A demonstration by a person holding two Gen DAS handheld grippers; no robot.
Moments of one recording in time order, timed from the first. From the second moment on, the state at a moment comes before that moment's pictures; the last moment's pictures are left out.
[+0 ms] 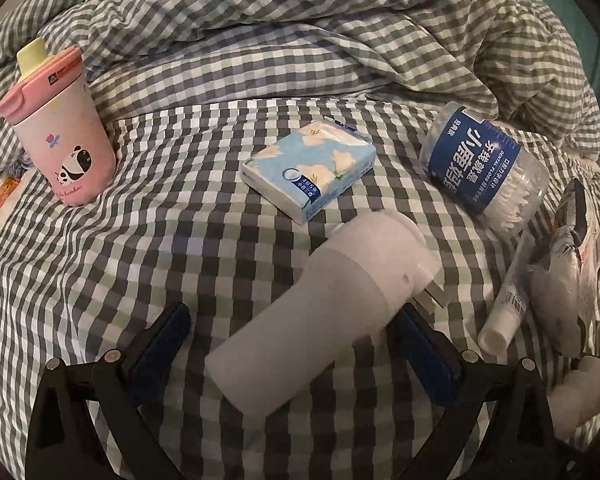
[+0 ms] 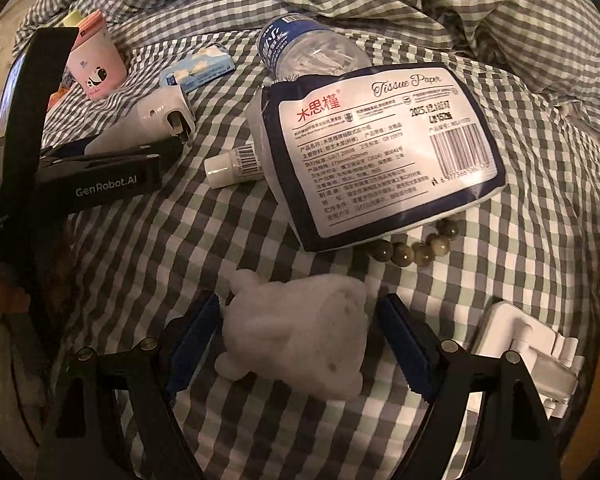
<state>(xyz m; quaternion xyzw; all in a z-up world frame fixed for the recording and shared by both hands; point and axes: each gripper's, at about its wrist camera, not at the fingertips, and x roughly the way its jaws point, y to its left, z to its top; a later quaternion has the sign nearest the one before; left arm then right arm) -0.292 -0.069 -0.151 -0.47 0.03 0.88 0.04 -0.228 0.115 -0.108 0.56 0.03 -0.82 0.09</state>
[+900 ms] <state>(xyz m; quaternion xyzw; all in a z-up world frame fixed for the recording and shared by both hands) -0.274 -0.052 -0.138 -0.49 0.03 0.87 0.07 -0.209 0.121 -0.073 0.53 0.04 -0.84 0.07</state>
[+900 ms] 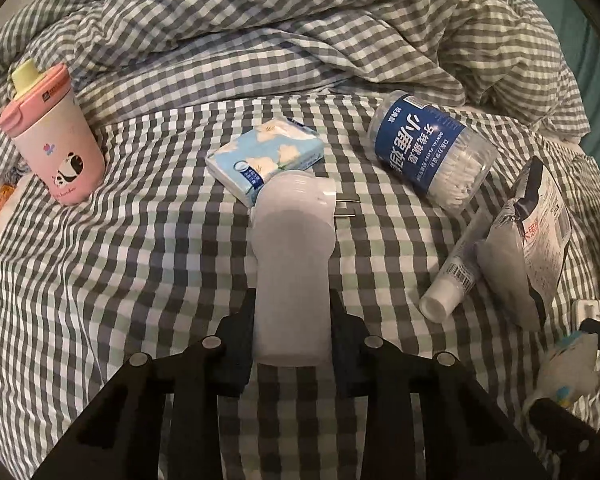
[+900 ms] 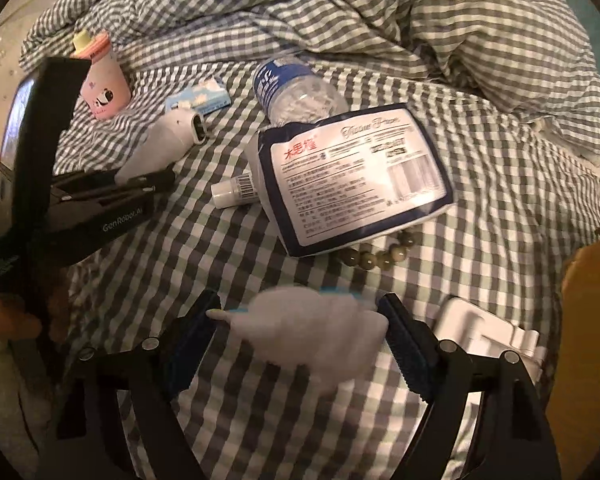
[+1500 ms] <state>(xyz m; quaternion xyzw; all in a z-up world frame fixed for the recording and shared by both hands) -0.185 -0.062 -0.075 -0.48 0.02 0.87 0.03 -0.172 0.130 -0.015 0.49 0.04 -0.87 0.07</state>
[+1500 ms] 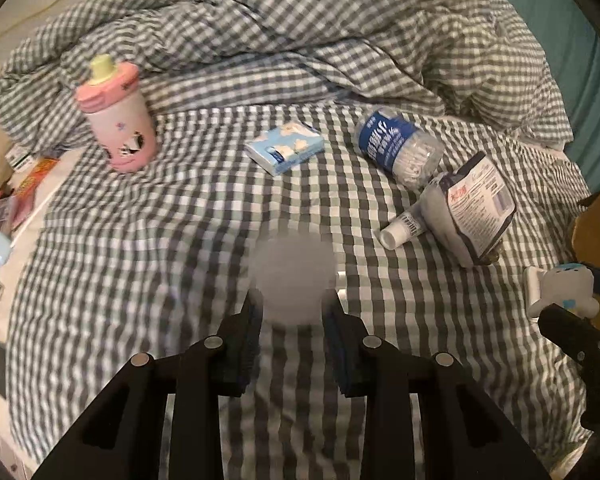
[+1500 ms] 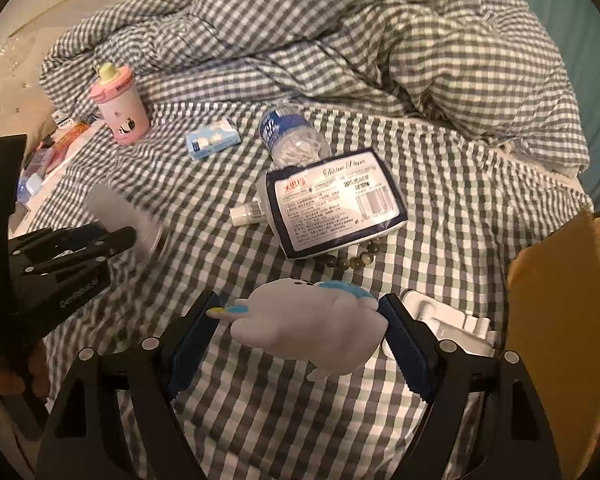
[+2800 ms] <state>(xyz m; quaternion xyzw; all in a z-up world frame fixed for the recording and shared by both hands) -0.205 -0.063 -0.138 -0.54 0.01 0.84 0.02 -0.175 0.132 -0.040 0.51 0.04 -0.86 0.07</state>
